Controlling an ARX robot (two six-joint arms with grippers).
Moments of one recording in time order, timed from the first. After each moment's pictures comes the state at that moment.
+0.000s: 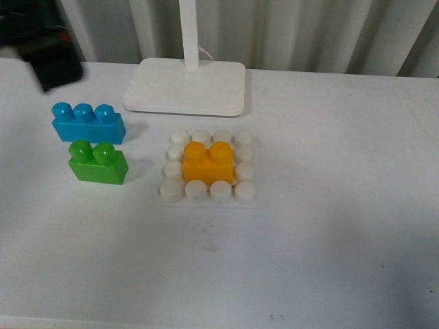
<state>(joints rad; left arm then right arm) -0.33 1.33 0.45 0.50 -0.30 -0.36 0.00 0.00 0.01 0.00 0.00 0.00</state>
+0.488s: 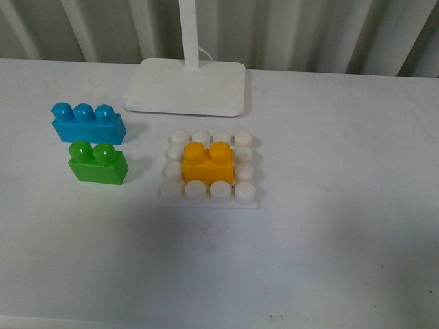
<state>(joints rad) 0.00 0.80 0.09 0.70 0.00 -0.02 0.00 0.00 0.01 0.00 0.00 0.00</state>
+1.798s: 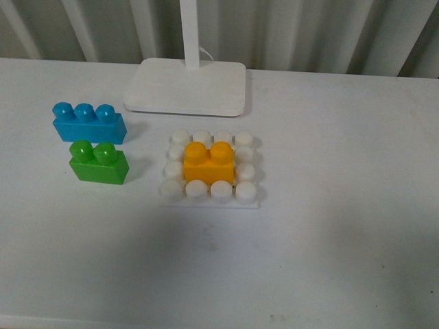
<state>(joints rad) 0.00 0.17 0.01 0.17 0.00 -0.01 0.00 0.00 0.01 0.00 0.00 0.00</state>
